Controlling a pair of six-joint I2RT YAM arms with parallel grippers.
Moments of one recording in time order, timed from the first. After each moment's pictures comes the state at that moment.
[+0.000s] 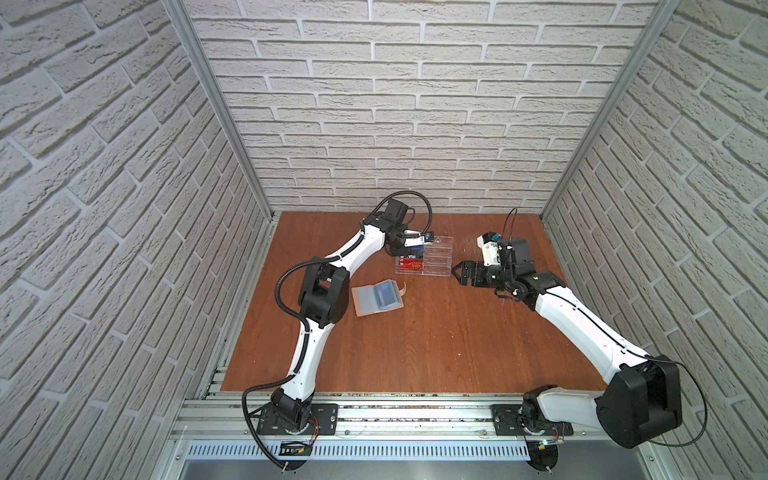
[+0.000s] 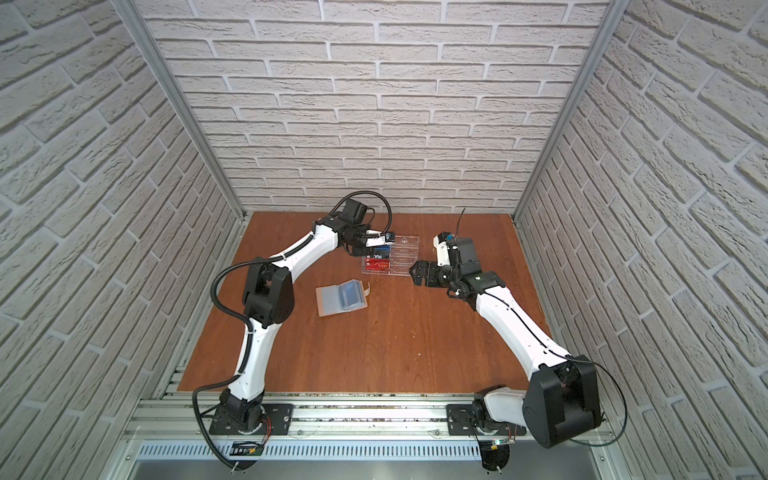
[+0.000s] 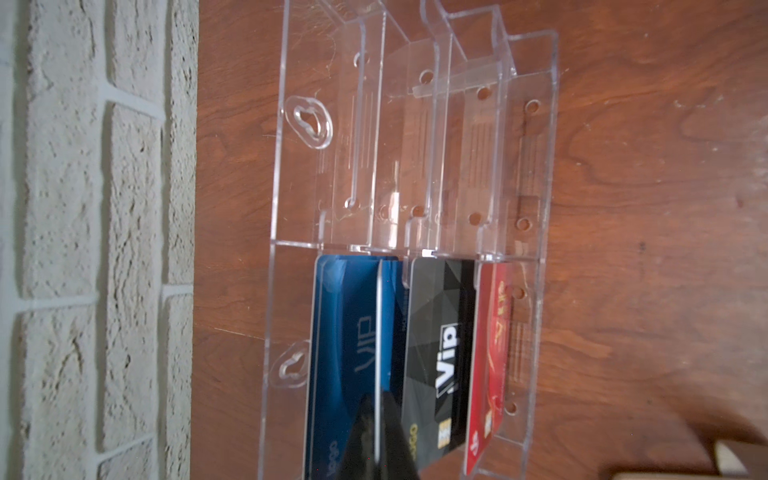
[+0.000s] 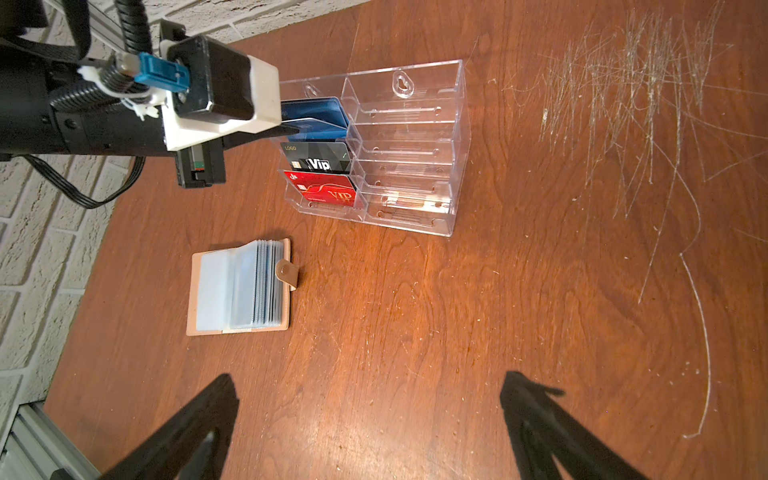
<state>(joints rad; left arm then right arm) -0.52 2.31 2.08 -0.69 0.20 1.12 0.22 1.30 1.00 -0.48 -0.24 0.36</state>
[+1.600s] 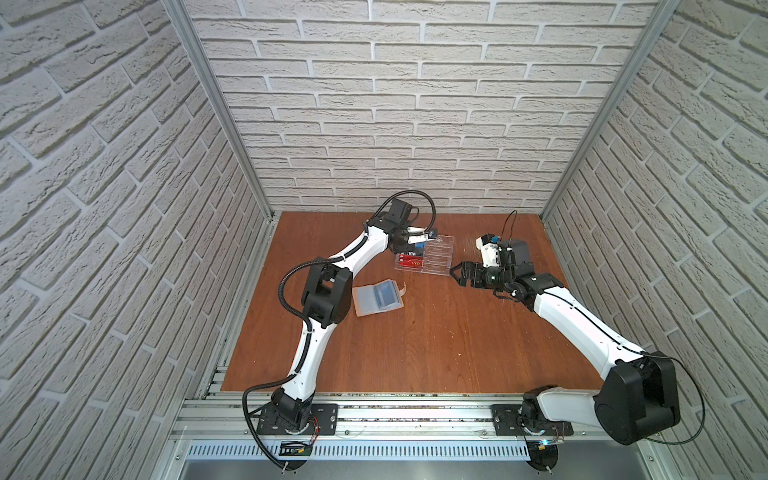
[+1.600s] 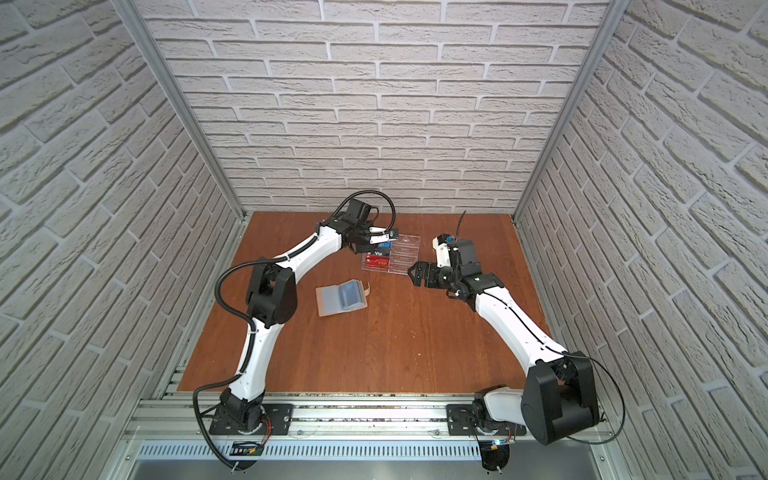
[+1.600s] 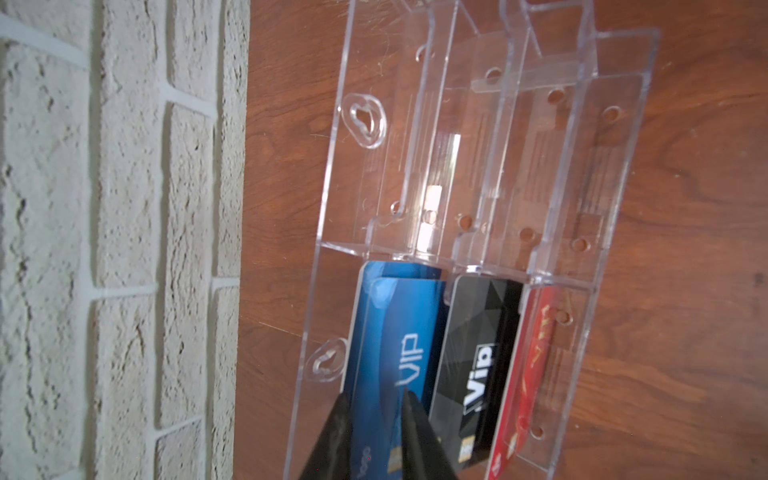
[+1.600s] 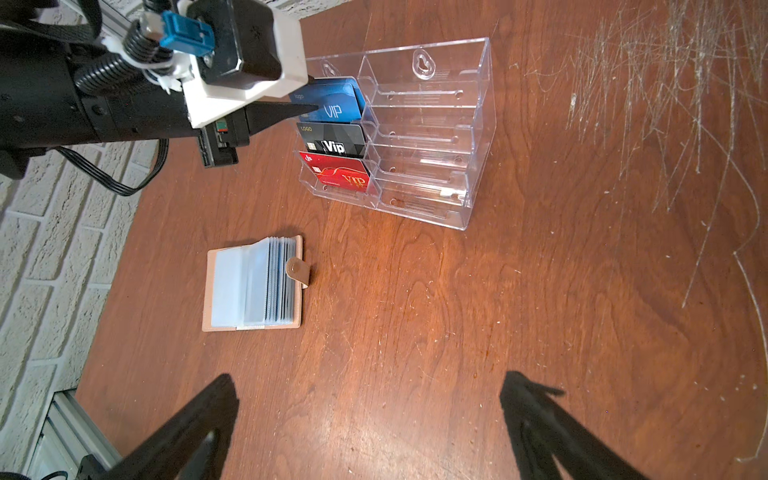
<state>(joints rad) -0.54 2.32 2.08 -0.58 0.11 1.11 0.21 1.31 0.97 -0.43 -0.30 0.38</state>
